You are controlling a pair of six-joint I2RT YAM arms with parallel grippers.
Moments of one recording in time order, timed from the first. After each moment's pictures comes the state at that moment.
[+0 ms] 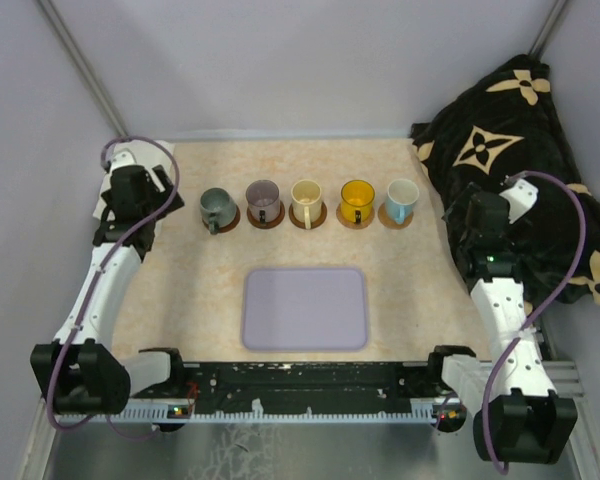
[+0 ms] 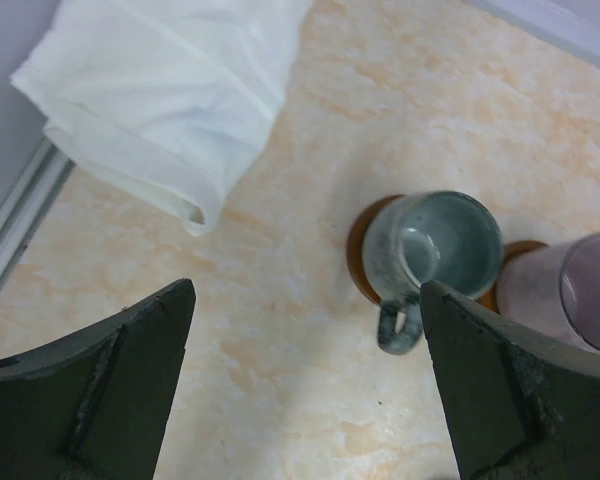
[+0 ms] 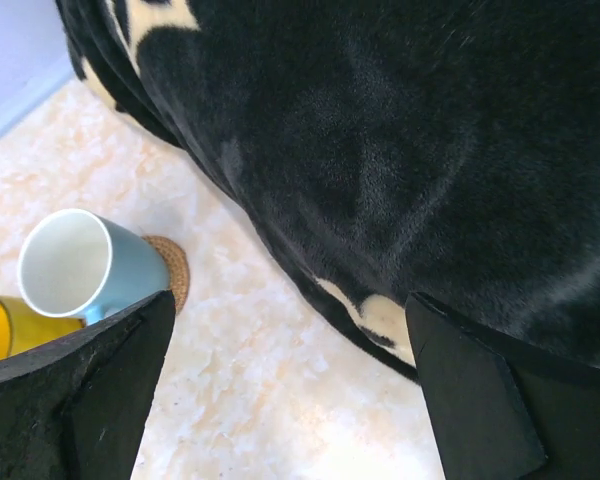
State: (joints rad) left arm 0.02 1.18 1.01 -0.35 -0.30 -0.35; right arm -0.06 0.90 0.82 -0.39 0.45 0.44
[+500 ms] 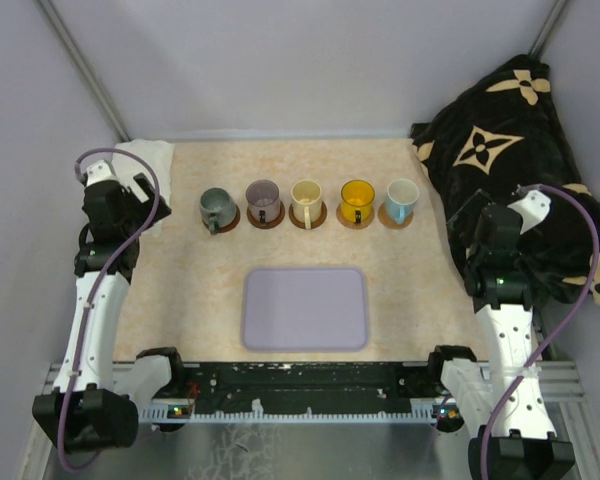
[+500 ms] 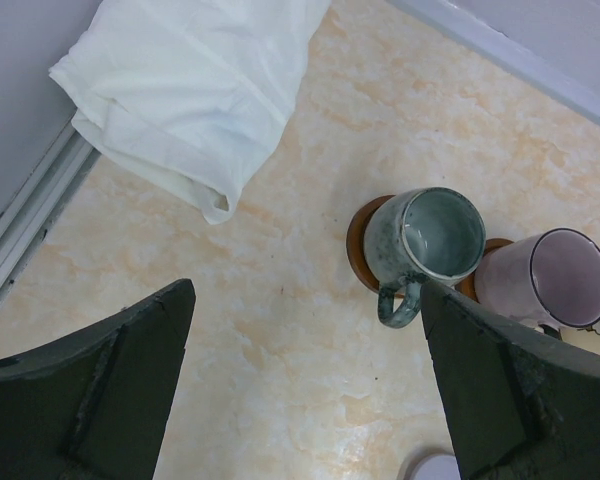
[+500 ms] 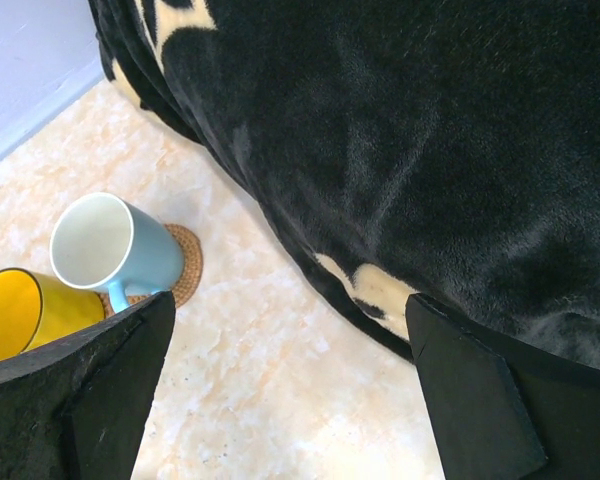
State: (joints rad) left arm 0.08 0.99 0.97 -0.40 -0.19 -0.35; right arm -0.07 0.76 0.83 -0.49 0.41 0.45
